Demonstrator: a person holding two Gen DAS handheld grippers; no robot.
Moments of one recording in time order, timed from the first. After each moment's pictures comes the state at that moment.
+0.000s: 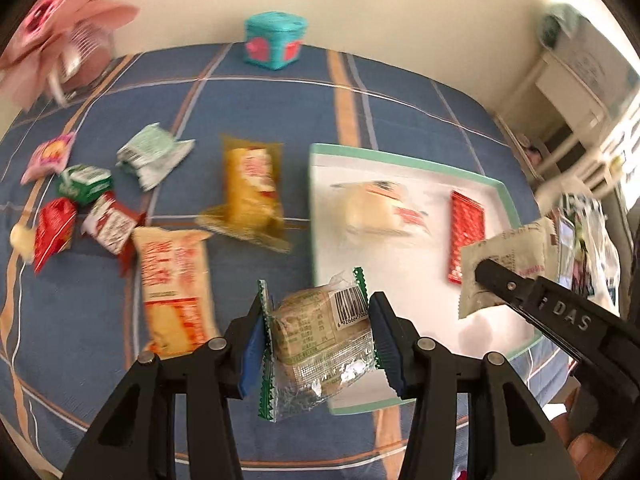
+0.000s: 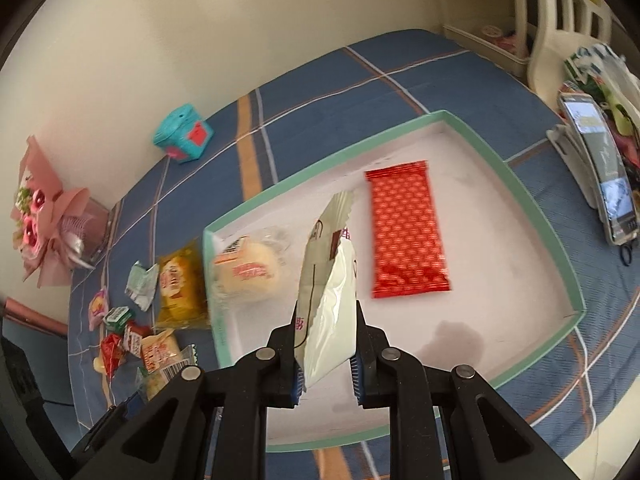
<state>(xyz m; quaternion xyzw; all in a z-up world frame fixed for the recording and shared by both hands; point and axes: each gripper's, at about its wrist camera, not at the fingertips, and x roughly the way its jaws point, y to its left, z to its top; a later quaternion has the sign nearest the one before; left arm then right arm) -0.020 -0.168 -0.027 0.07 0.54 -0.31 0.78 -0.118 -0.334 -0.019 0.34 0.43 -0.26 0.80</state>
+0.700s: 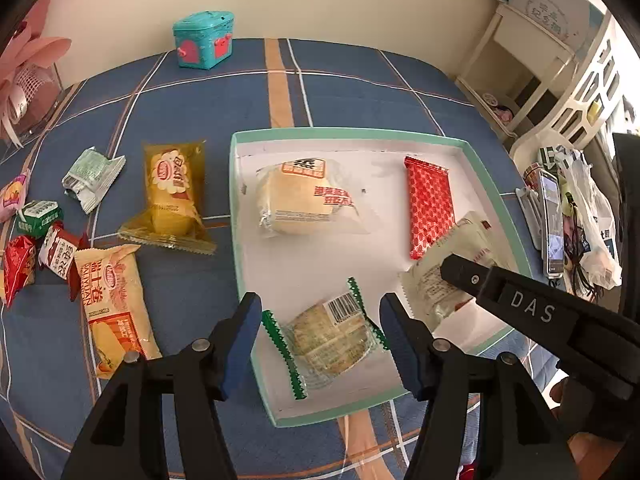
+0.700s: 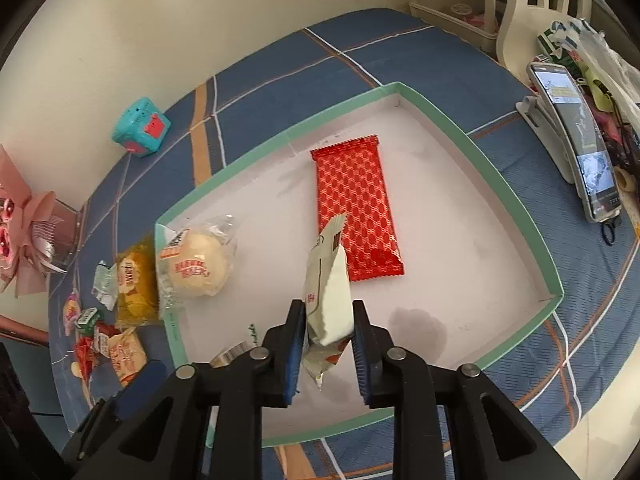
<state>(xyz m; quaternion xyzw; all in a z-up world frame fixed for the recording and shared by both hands) -0.042 -0.206 -0.041 0.11 0.53 -0.35 0.76 -0.128 -0.350 -0.040 0.34 0.47 -0.29 0.76</state>
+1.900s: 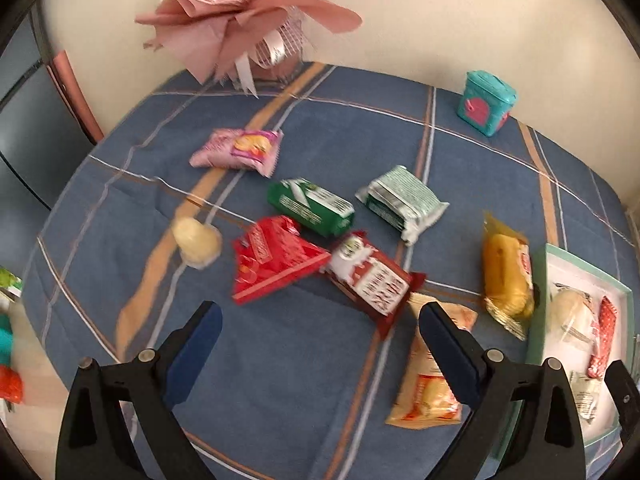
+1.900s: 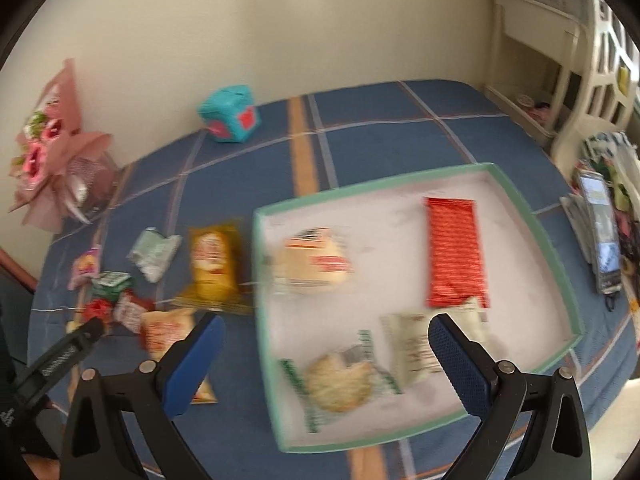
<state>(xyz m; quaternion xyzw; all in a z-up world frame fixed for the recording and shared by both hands) 0.074 -0.039 -0.024 0.05 0.50 -0.06 0.86 -0.072 -0.246 0.002 0.21 0.43 -0.26 0.84</state>
